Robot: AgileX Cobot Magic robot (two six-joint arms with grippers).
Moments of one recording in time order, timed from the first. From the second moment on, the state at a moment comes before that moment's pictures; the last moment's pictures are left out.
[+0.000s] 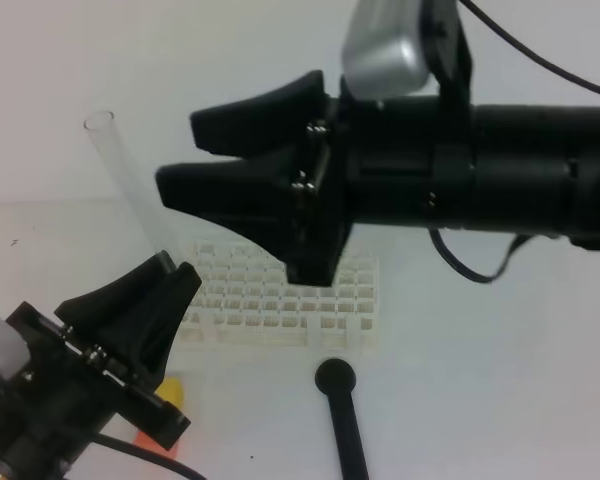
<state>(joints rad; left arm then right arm) -0.52 1.07 -0.21 0.34 -1.09 -0.30 0.72 1.47 -1.22 1.68 0.61 -1.74</state>
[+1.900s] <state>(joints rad) -0.52 1.07 -0.21 0.39 -1.06 -0.36 0.81 1.65 -1.39 1.69 0.55 -1.76</state>
